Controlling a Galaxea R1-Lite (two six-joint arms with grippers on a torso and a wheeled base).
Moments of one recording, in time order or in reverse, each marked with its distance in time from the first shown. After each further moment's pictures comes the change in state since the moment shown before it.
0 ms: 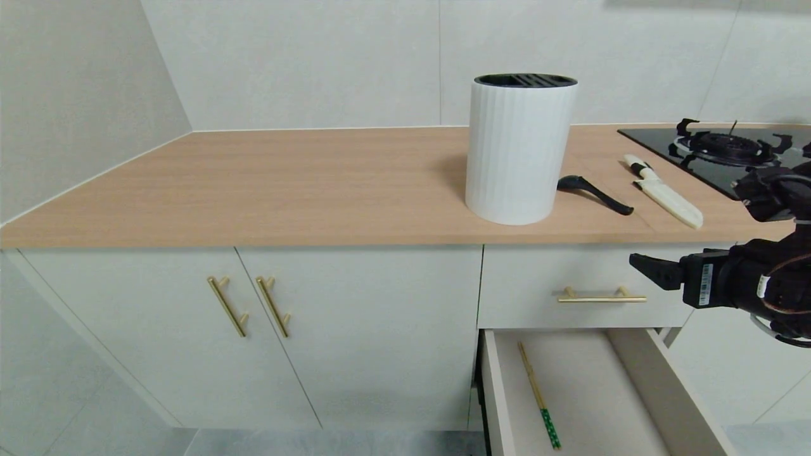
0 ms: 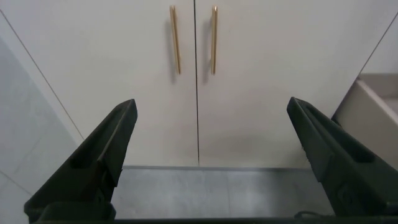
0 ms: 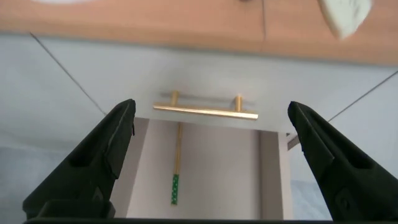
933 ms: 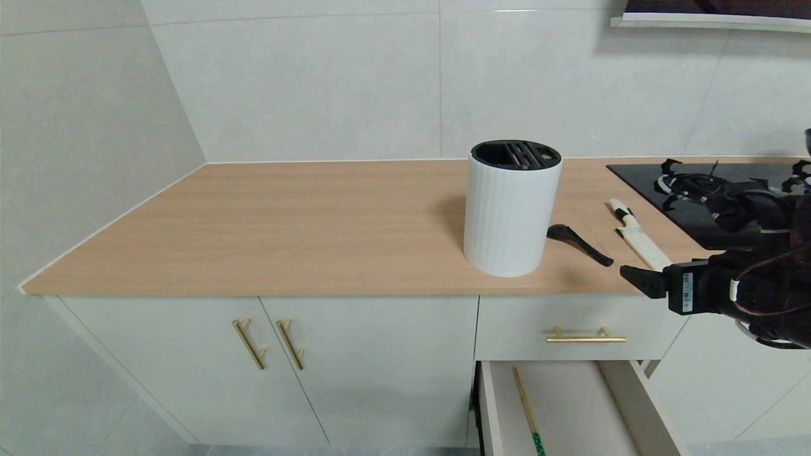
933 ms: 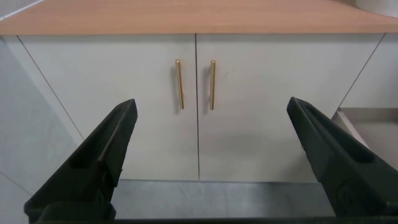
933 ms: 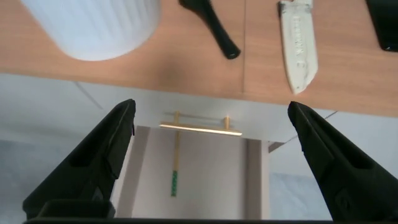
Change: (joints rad) left arm 0.000 0.000 0.000 0.000 0.000 0.000; right arm -0.029 0.078 -0.002 -0.009 0.004 -0.027
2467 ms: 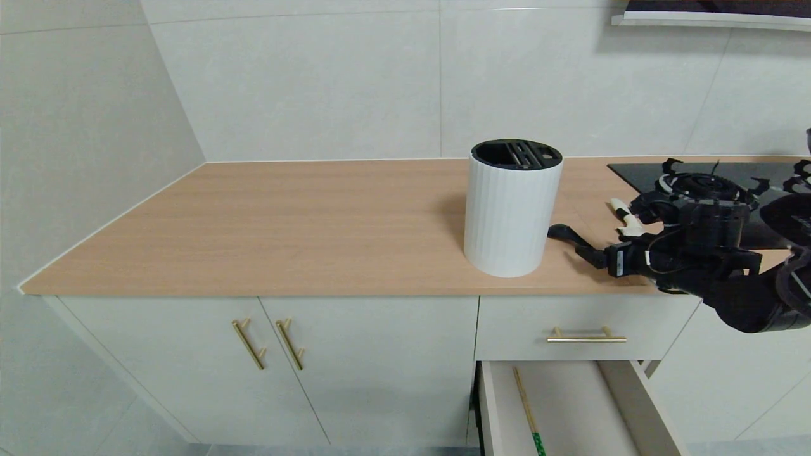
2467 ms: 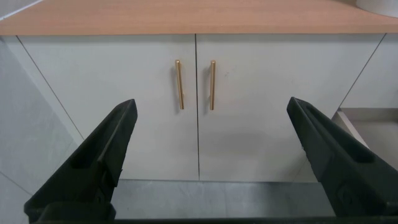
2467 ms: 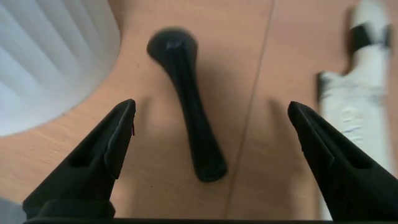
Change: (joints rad) left arm 0.000 0.000 0.000 0.000 0.000 0.000; right arm -0.264 0.611 -0.267 -0.462 0.462 -0.151
